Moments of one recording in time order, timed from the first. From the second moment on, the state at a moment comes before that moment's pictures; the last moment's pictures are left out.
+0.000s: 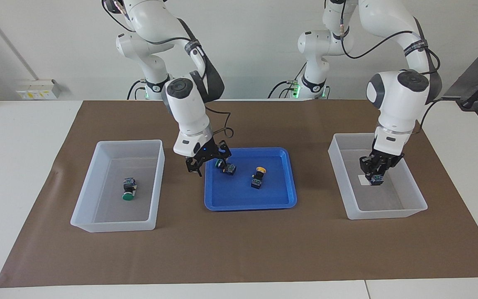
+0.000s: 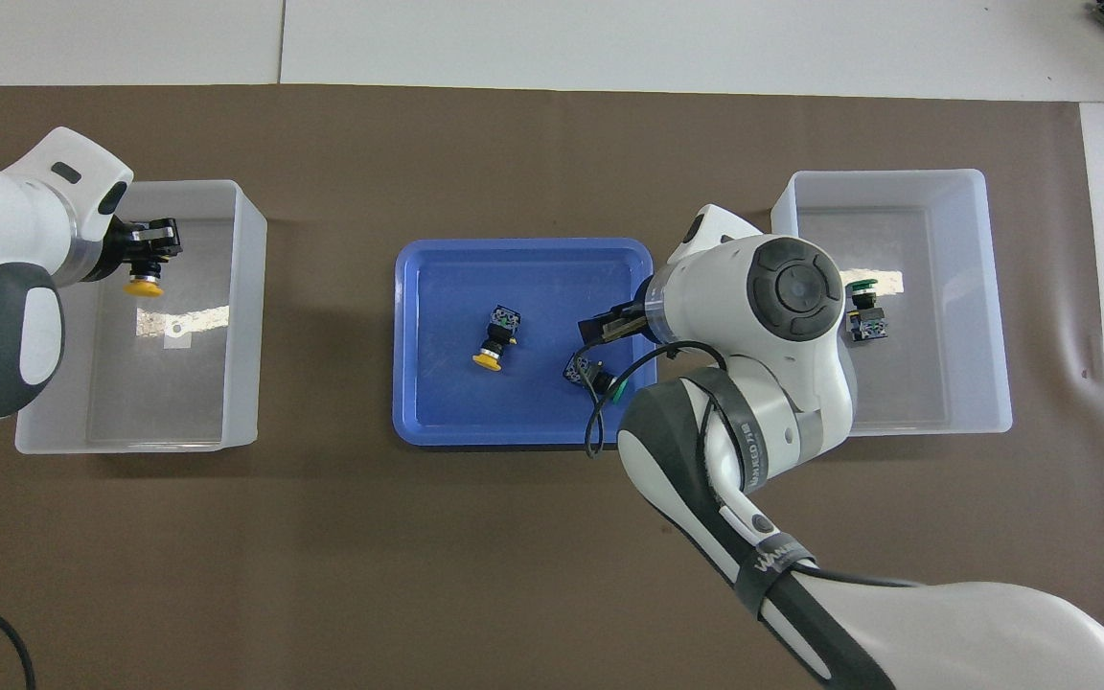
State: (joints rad) left arm -0.03 0.16 0.02 -1.92 0.11 2.34 -0.20; right arm 0.37 0.30 0.09 -1.89 0.11 2.42 0.03
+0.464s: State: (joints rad) left arm 0.07 0.16 0.01 -2.09 0.11 2.57 -0.12; right arm 0.46 0.34 0.09 -1.97 0.08 2.51 0.01
